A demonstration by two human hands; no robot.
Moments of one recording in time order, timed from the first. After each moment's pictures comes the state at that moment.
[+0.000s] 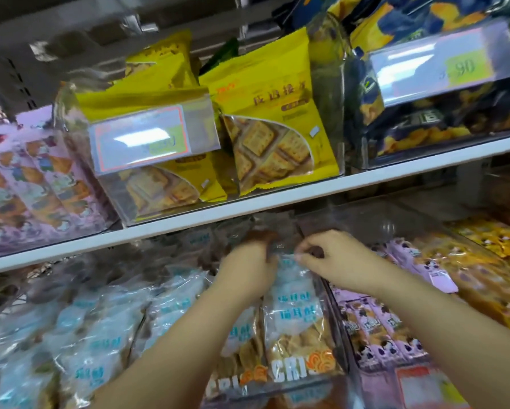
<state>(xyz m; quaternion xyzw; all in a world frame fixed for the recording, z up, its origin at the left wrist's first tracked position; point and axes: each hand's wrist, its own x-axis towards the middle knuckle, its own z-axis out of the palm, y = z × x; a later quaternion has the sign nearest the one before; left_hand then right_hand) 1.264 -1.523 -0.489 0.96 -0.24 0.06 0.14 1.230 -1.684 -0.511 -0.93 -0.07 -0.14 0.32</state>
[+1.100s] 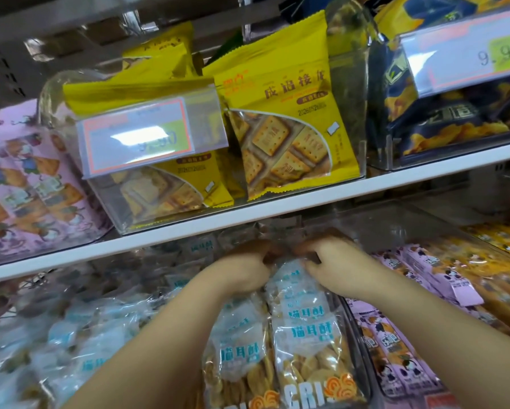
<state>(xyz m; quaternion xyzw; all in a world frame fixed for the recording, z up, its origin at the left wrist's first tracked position) 1.295 -1.517 -0.473 0.95 -0.27 -0.07 0.10 1.250 -1.674 -0.513 -0.95 -0.06 -0.14 0.26</state>
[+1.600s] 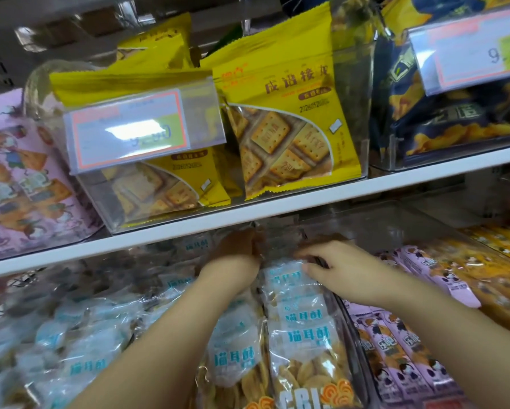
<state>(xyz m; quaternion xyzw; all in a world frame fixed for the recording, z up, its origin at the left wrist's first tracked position) 1.315 -1.514 -0.484 0.97 -0.18 0.04 0.17 1.239 -1.683 -0.510 -0.95 -0.10 -0.11 0.28</state>
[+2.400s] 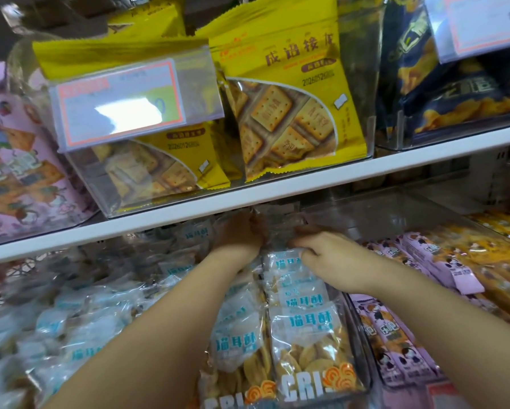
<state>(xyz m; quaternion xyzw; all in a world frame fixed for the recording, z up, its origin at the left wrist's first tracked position) 1.331 -1.524 -0.492 0.95 -0.16 0.05 0.27 1.249 -1.671 -0.517 -0.96 -0.06 -0.06 0.26</state>
